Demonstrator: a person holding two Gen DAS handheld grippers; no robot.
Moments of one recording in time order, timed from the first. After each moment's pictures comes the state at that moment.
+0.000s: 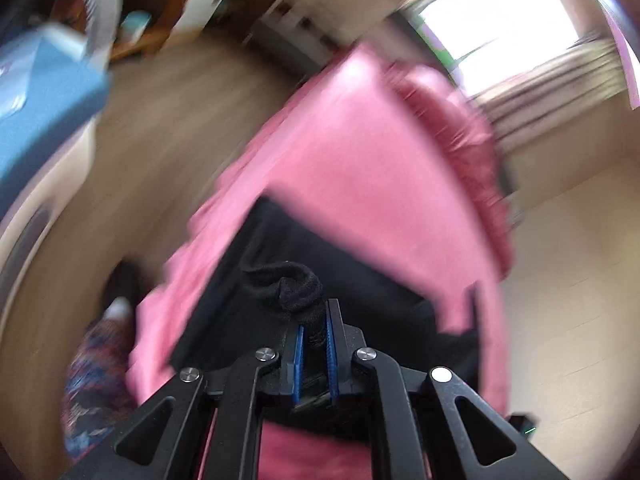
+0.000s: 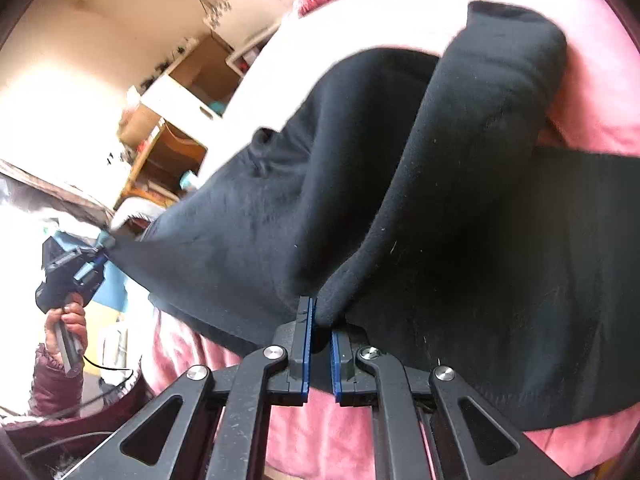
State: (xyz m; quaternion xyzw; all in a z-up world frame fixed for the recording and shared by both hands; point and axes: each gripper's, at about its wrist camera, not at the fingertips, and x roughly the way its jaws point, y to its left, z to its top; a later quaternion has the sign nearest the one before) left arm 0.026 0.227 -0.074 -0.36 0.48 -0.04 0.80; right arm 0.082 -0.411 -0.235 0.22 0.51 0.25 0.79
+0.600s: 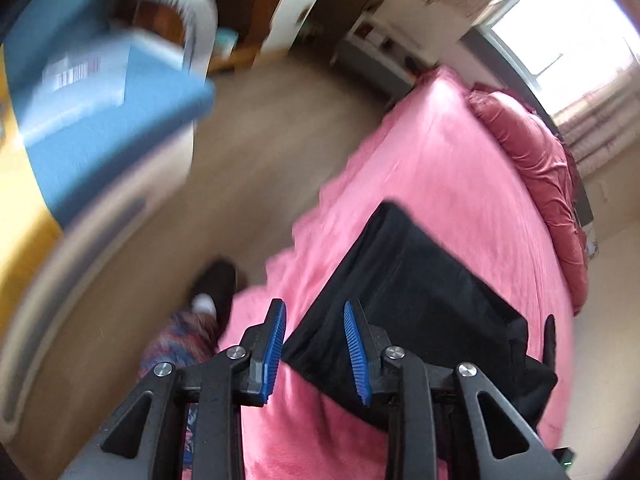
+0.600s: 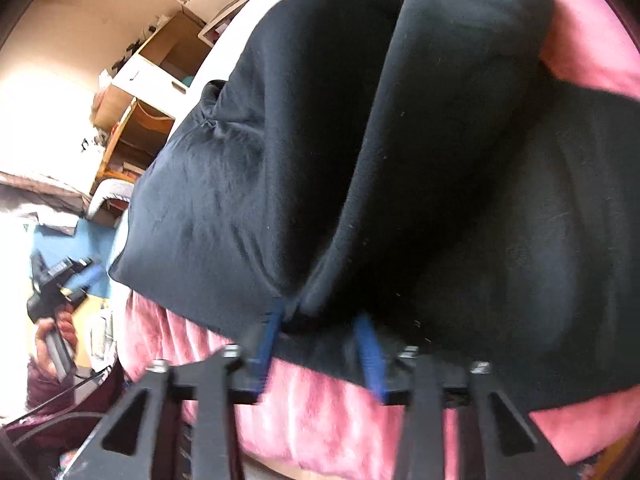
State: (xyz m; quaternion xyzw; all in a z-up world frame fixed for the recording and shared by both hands) left arm -0.009 0.242 -0.058 -0.31 0.45 0.12 0.83; right arm 0.080 -0.417 -0.261 0.21 0.56 0.23 0.77
